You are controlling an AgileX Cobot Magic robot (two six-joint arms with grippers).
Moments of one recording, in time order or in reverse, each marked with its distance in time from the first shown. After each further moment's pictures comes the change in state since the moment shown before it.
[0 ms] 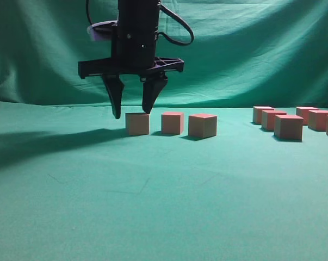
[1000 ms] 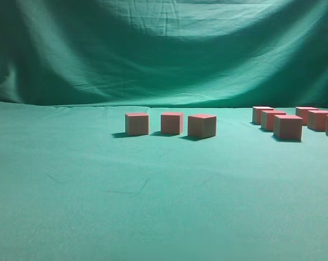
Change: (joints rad) left arm 0.000 0.000 0.000 0.000 0.000 0.000; right arm -0.188 -0.770 0.232 -0.087 0.240 -0.046
